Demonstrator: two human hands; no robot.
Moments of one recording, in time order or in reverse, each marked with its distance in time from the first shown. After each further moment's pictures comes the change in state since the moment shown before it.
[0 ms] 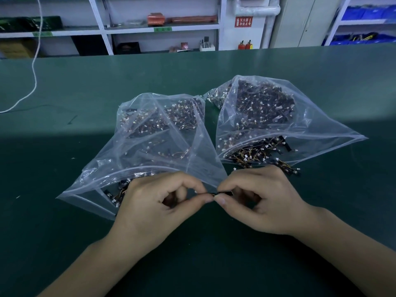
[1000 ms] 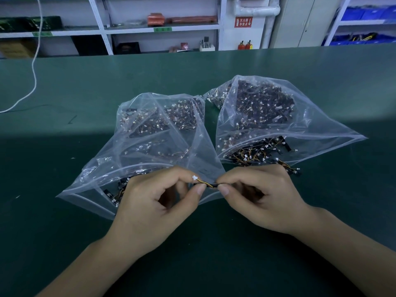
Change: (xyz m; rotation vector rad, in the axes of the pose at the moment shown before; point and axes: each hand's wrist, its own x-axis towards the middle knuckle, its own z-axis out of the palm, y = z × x) left_hand 0.000 0.000 0.000 -0.072 0.026 -0.012; right_hand 0.002 -0.002 0.000 0.011 0.035 0.029
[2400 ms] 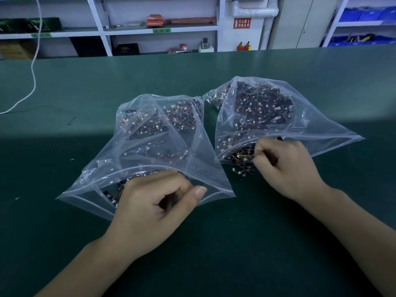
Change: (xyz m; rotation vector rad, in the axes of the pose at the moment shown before) left_hand 0.001 -0.003 -0.003 0.096 -0.013 0.059; right_hand 0.005 0.038 -0.036 -0.347 0.093 0.367
